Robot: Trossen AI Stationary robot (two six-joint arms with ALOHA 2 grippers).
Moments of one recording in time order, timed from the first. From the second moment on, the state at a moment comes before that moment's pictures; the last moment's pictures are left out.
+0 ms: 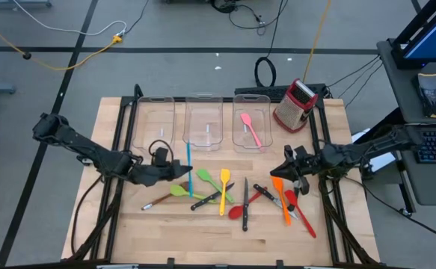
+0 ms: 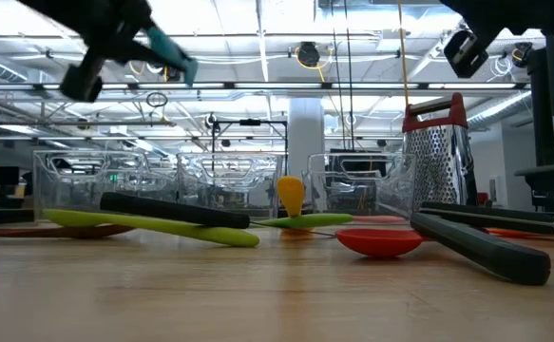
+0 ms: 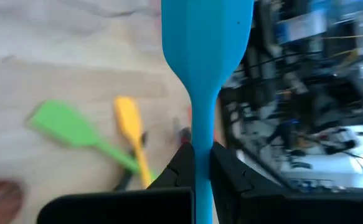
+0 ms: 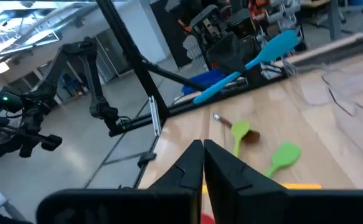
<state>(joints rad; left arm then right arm) -0.40 1.13 0.63 0.04 -0.63 -1.57 0.28 0.62 0.35 0.25 0.06 0.45</state>
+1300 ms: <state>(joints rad) -0.25 1.53 0.89 0.76 -0.49 -0.96 0.19 1.08 0.38 0.85 0.05 0.45</state>
